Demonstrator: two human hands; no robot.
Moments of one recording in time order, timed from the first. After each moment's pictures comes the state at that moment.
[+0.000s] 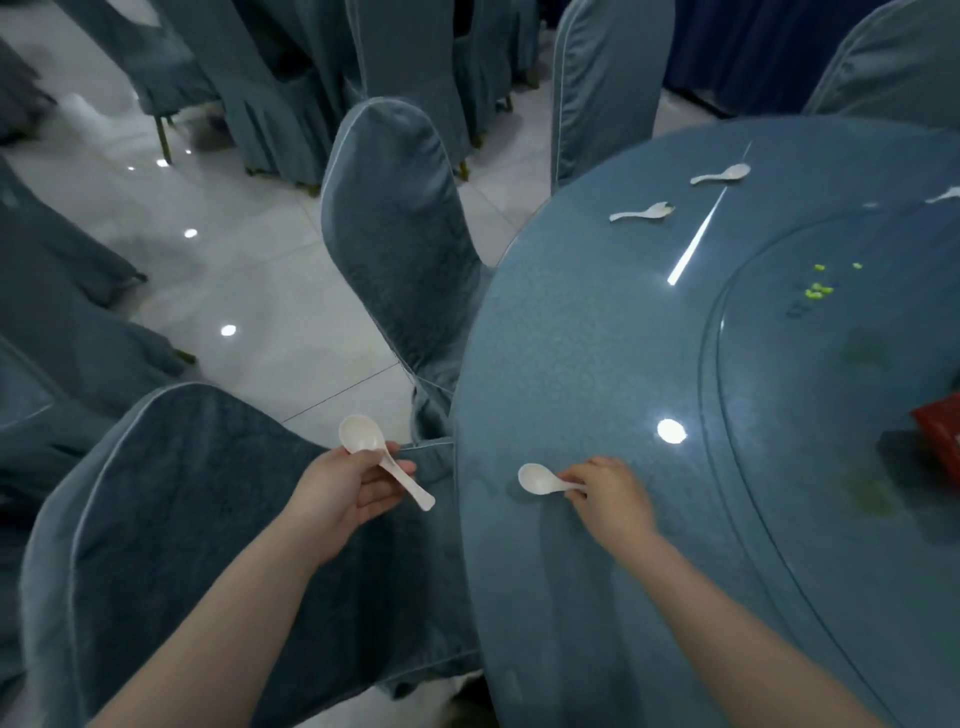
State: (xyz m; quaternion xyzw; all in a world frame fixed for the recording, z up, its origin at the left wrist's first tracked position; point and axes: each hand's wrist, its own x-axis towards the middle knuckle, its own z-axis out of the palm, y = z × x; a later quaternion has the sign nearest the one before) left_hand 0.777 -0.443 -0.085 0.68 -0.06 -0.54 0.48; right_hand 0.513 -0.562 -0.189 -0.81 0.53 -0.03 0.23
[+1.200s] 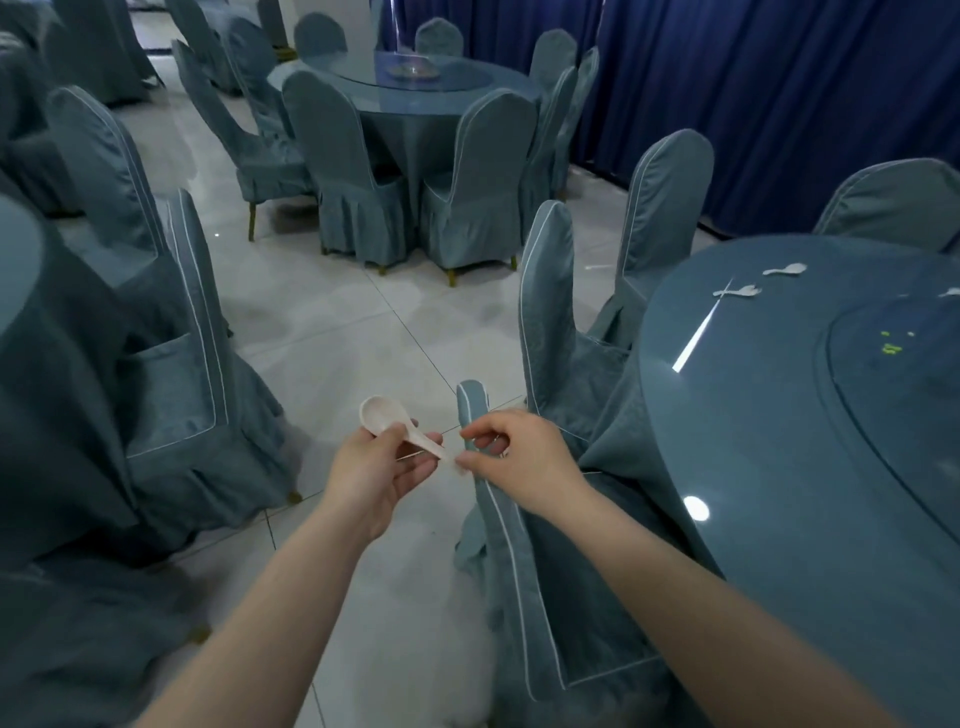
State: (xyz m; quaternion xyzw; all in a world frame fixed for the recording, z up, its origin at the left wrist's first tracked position) left_hand 1.029 -0.229 -0.011 0.58 -0.09 -0.49 0.64; right_hand 0.882 -0.308 -0.011 -0.82 0.41 -0.19 0.36
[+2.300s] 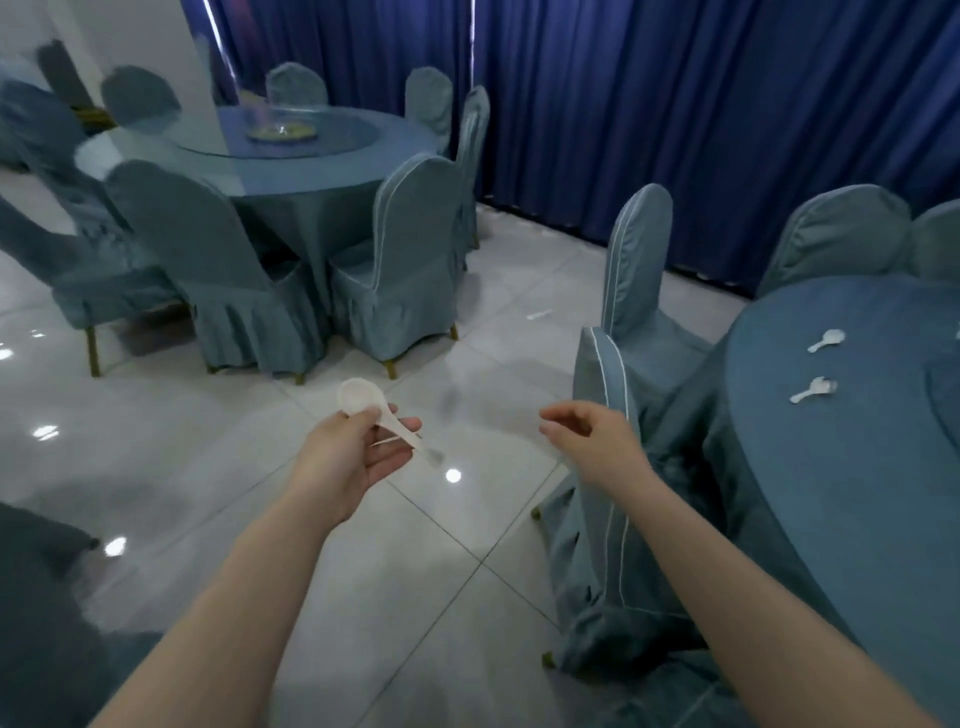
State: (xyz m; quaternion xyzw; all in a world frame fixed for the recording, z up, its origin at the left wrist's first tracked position) left_hand 1.396 -0.691 0.009 0.55 -0.24 -0.59 0.54; right_hand 1.131 -0.731 -0.007 -0.63 0.58 -0.34 0.38
